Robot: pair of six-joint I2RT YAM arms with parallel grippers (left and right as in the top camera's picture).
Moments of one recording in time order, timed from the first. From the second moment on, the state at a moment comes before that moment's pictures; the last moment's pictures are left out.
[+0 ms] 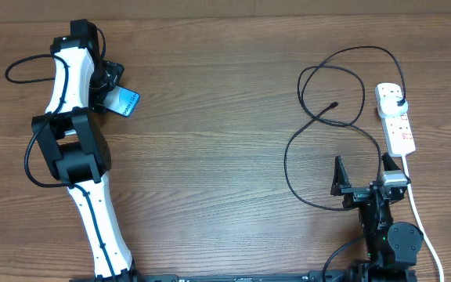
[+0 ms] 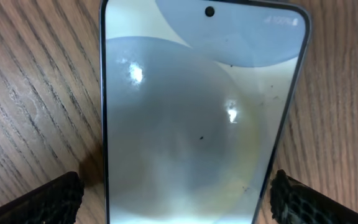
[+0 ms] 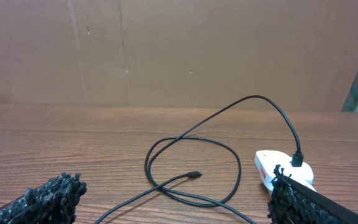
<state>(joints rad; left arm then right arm) 0.18 2.52 2.23 -1.15 -0.06 -1.08 -0.10 0.01 0.02 -0.02 -0.15 -0.01</state>
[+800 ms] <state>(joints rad) 0.14 2.57 2.28 -1.23 -0.08 -1.08 -0.10 0.01 0.02 -0.02 -0.15 -0.01</state>
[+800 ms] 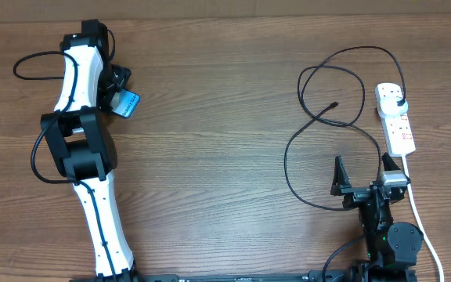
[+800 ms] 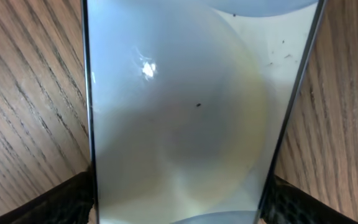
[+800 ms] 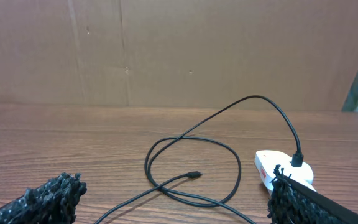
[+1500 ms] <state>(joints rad) 0.14 2.61 2.38 -1.42 -0.05 -0.93 -0.10 0.01 0.02 -0.02 -0.15 -0.01</state>
